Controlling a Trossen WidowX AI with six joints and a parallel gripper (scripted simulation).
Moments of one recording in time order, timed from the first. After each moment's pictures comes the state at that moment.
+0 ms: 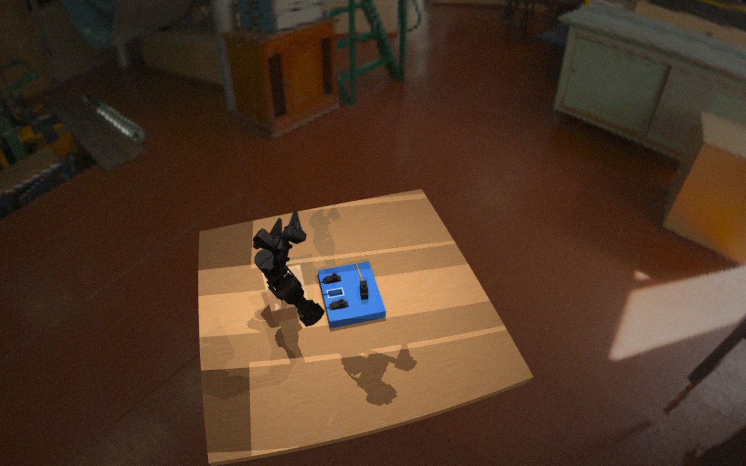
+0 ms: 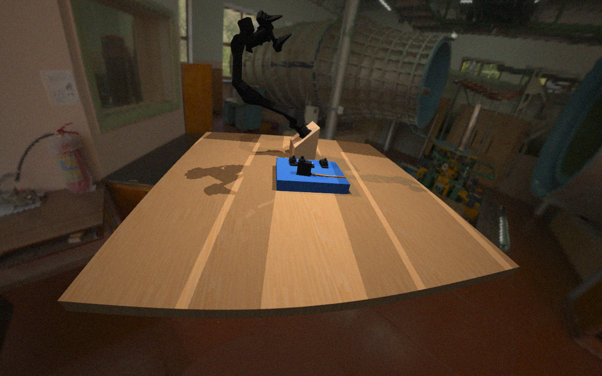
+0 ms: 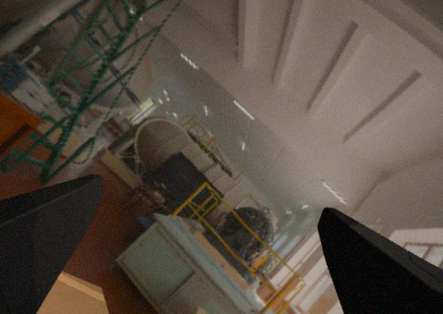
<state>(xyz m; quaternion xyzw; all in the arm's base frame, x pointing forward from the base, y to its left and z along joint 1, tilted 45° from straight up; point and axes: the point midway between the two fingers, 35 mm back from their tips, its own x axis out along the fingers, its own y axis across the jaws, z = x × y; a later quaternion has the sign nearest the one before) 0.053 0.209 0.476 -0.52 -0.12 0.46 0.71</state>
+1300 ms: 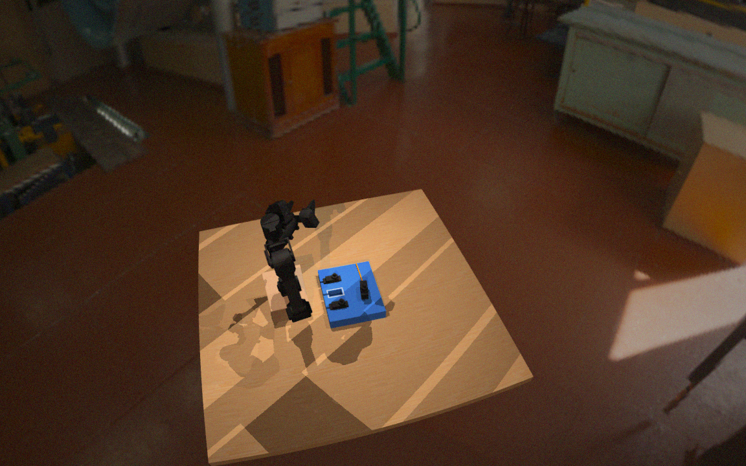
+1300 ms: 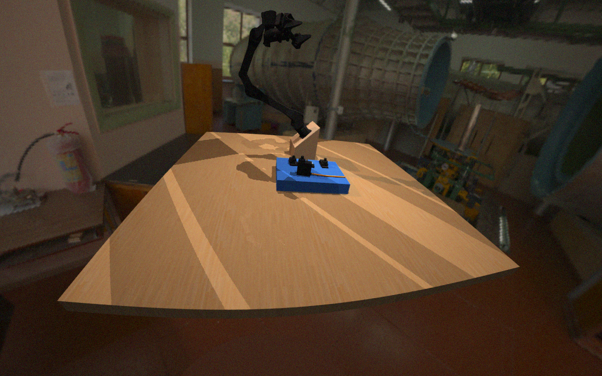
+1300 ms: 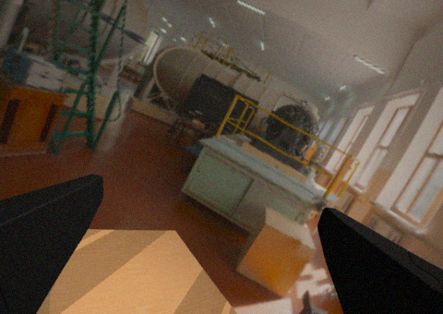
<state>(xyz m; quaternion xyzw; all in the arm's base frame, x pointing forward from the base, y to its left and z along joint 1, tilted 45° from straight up) 0.118 0.248 0.413 -0.45 0.07 0.37 0.81</state>
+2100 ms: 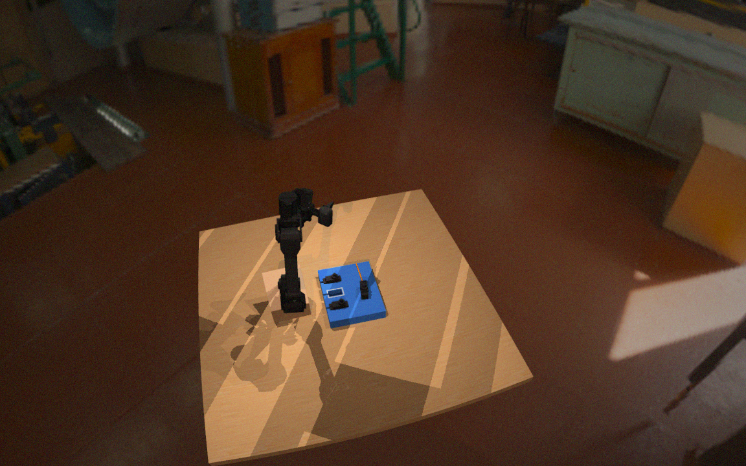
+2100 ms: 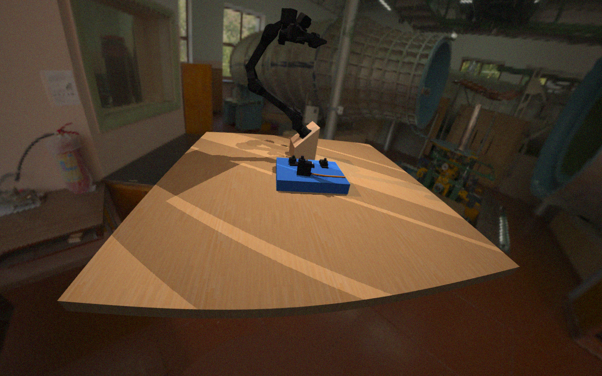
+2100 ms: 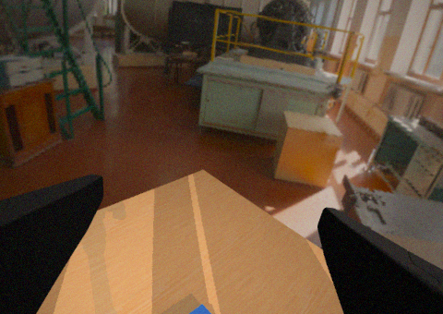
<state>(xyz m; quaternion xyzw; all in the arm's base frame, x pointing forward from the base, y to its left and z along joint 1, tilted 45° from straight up) 0.188 0.248 0.355 -0.35 0.22 0.24 0.88</state>
